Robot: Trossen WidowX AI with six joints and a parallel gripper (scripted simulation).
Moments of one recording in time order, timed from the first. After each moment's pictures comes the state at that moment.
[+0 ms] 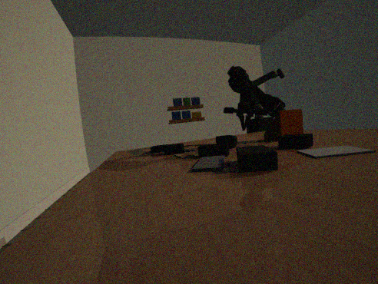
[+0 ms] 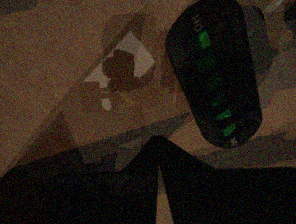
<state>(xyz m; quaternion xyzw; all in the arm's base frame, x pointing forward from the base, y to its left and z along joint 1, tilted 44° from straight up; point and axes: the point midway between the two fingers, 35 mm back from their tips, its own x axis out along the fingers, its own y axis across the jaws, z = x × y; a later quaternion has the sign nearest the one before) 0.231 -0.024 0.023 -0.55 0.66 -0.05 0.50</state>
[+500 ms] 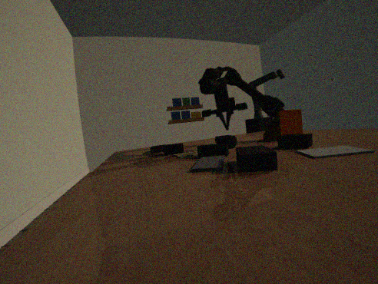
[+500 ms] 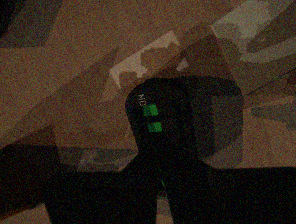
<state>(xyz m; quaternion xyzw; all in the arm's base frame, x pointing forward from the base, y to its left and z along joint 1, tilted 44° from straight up) 0.327 -0.014 0.031 -0.53 0.74 0.08 0.41</state>
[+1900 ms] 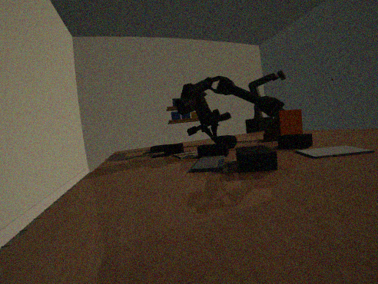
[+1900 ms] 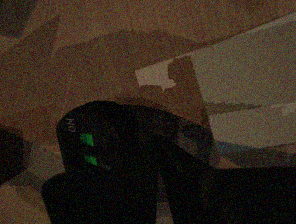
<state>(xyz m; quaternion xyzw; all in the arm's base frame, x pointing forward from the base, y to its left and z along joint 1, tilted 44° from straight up) 0.392 -0.055 0.003 -0.49 0.76 0.22 0.35</state>
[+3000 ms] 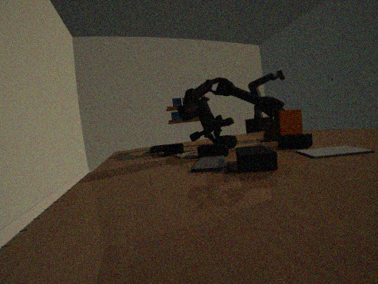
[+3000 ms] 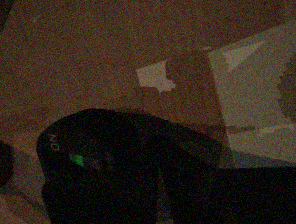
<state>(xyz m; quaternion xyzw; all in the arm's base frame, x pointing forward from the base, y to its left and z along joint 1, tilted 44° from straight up) 0.384 -0.068 -0.017 -0.49 0.77 0.22 0.35</state>
